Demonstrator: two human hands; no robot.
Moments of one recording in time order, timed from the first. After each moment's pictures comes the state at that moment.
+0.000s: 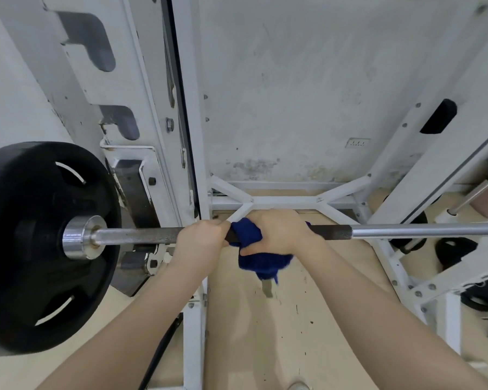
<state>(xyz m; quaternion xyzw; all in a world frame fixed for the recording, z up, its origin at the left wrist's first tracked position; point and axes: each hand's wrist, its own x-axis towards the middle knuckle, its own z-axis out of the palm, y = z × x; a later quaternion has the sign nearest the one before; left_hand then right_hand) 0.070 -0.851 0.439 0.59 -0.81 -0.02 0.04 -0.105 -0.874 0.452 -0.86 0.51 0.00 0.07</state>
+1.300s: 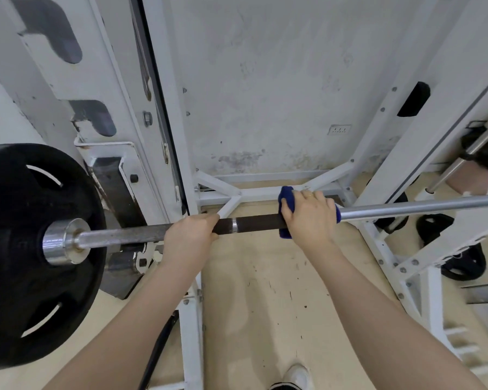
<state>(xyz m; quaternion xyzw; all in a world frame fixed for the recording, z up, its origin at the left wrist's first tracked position) 0.070 -0.843 0.446 0.60 -0.79 -0.06 0.10 -0.149 -0.847 0.440 -0.63 0.76 -0.13 -0.10</state>
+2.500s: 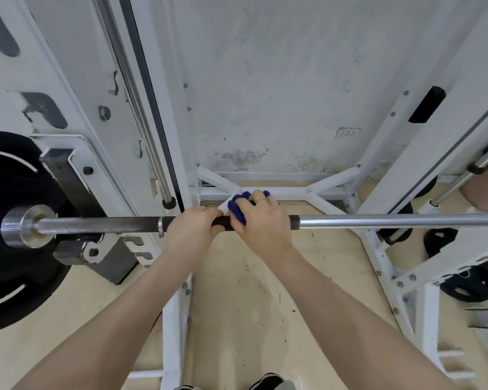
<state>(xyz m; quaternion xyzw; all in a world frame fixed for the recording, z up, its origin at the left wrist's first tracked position) -0.017 -0.833 0.461 0.63 -0.76 -0.12 0.14 -0.162 -0.841 0.440 -0.76 0.60 -0.23 -0.12</state>
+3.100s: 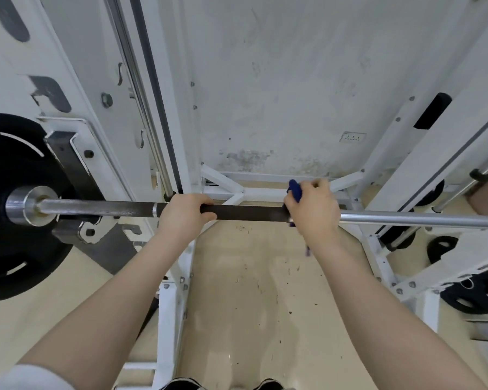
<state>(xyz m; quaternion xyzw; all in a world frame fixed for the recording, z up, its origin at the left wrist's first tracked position) -0.022 -0.833 0.464 0.68 -0.69 -0.17 0.17 -0.250 -0.846 0.457 -0.62 0.76 -0.19 -0.02</state>
